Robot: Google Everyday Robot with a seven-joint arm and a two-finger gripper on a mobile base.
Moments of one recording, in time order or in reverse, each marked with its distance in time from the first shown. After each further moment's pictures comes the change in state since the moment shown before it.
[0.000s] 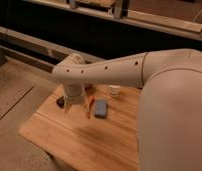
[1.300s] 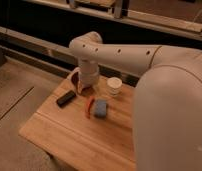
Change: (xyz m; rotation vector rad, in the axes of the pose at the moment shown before) arm -0.079 -0.085 -0.055 0.013 0.009 0.281
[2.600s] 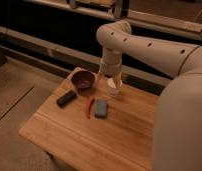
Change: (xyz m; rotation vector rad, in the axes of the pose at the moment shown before) arm -0.048 -0.091 -0.035 -0.036 -0.033 0.242
